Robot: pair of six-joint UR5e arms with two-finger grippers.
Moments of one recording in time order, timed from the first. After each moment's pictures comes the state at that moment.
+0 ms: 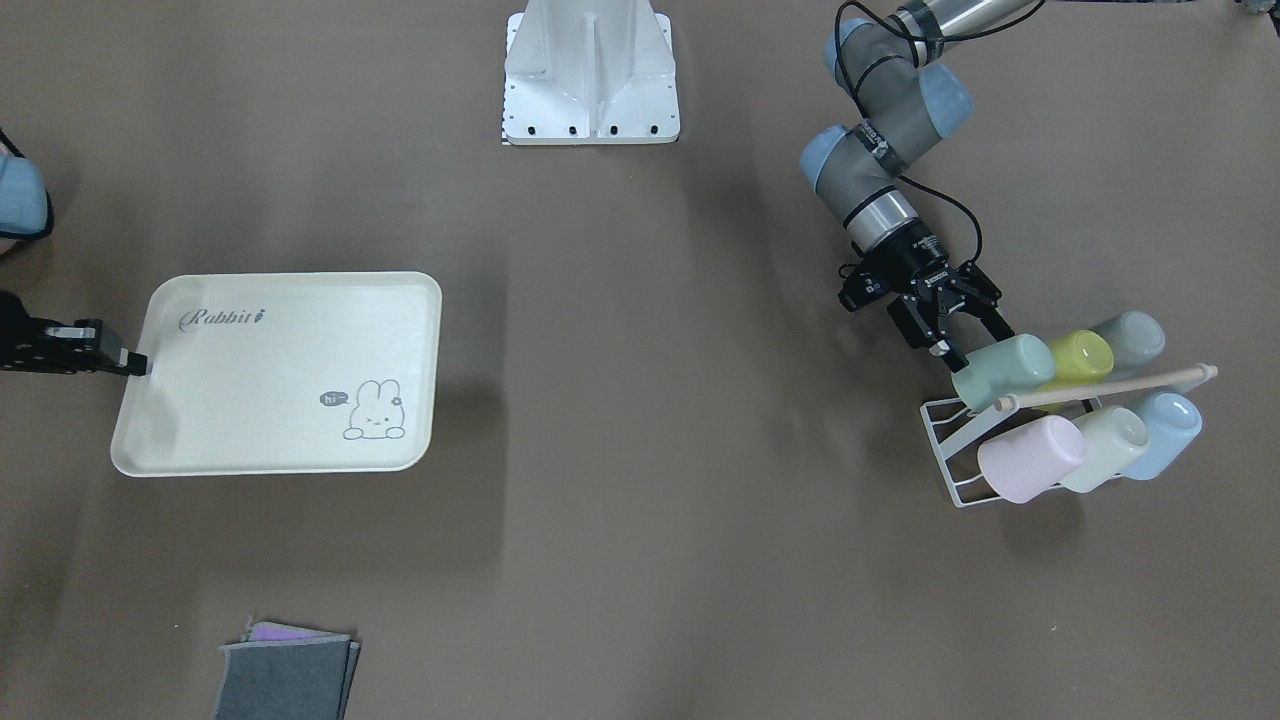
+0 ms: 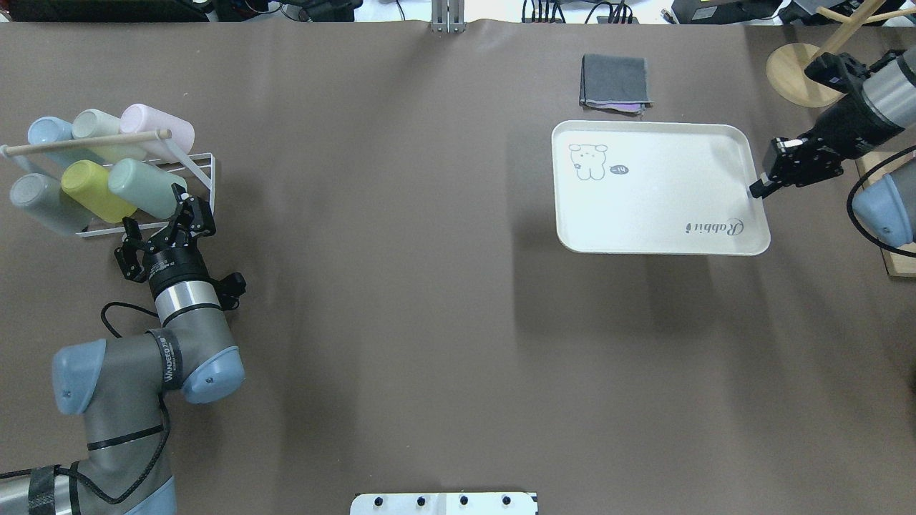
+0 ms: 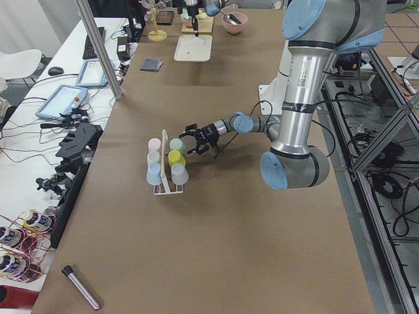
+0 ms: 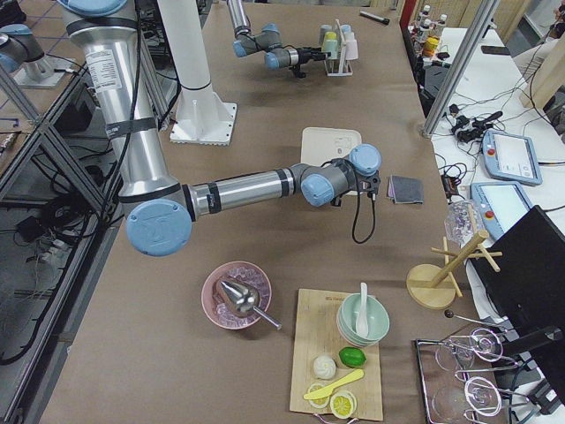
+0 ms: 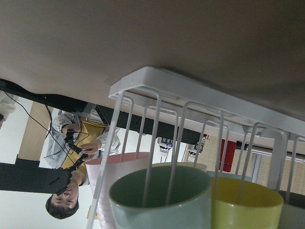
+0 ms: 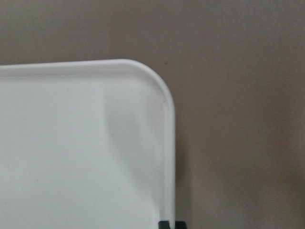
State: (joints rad) left arm -0.35 -1.78 -1.70 -1.28 -0.42 0.63; right arm 1.14 -1.30 1.54 -1.27 2.64 0.68
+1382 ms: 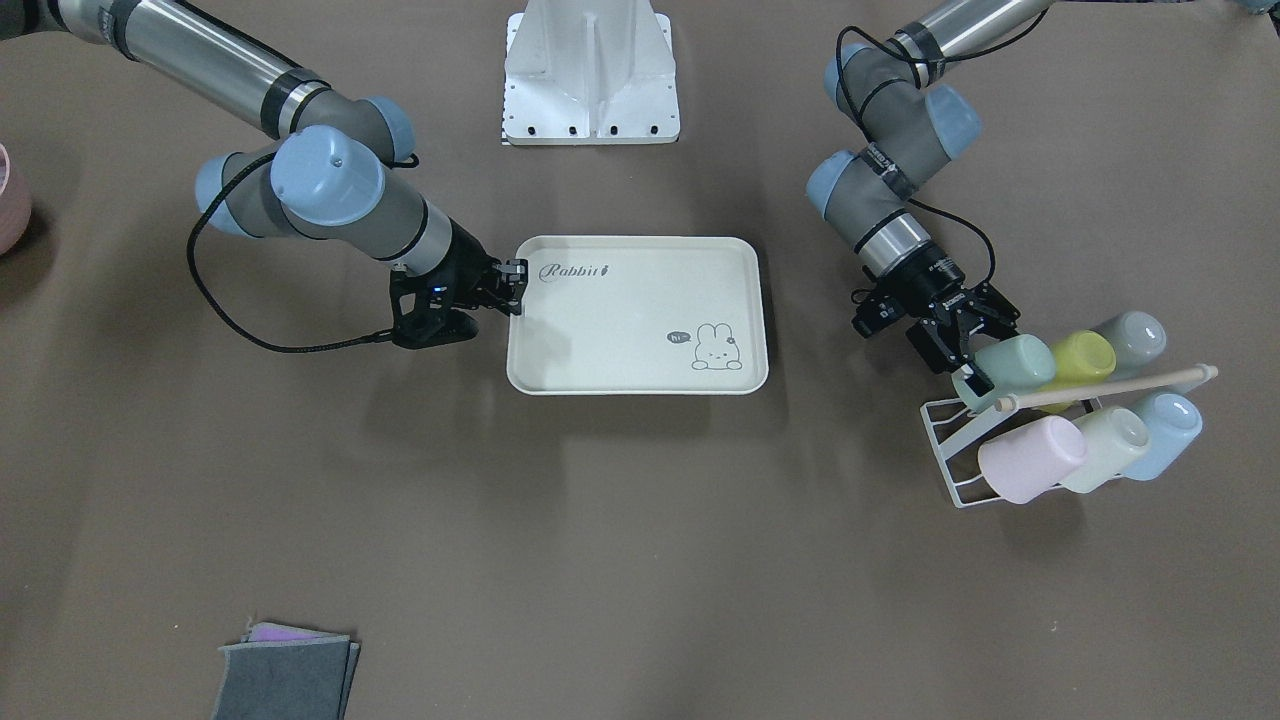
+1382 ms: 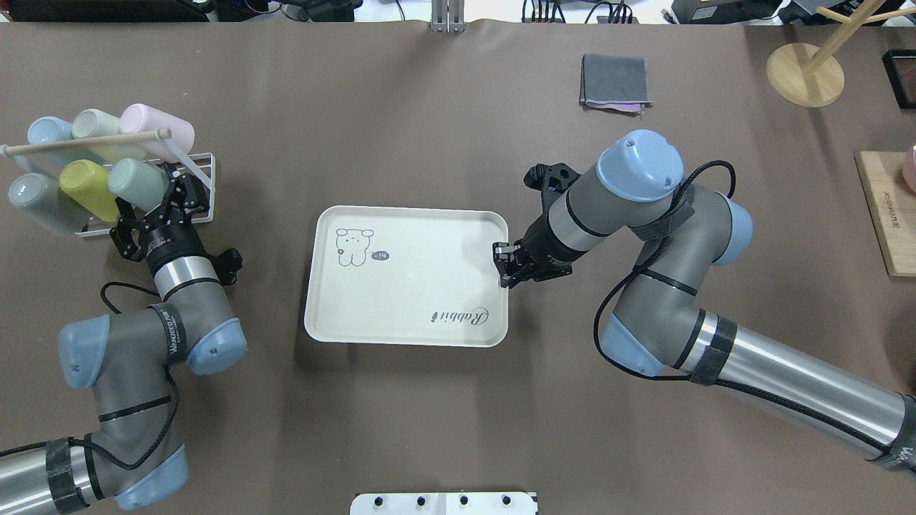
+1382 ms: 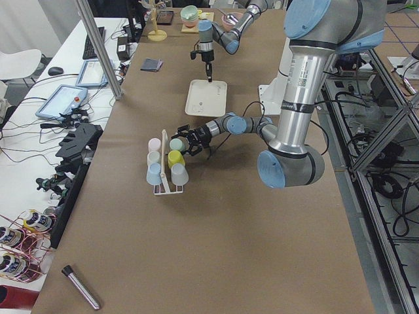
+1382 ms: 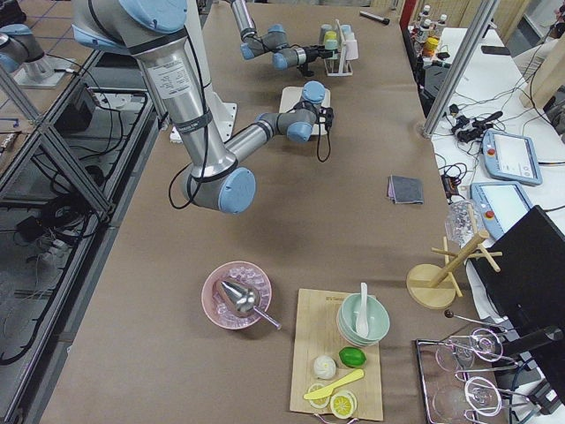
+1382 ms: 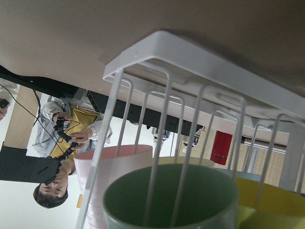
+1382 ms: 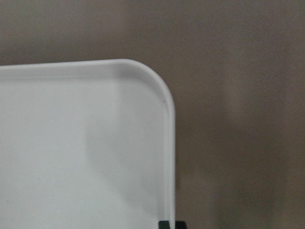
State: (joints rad) left arm -0.41 -1.82 -1.64 -1.30 -0.43 0.63; right arm 0.60 -1.03 1.52 -1.02 2.21 1.32
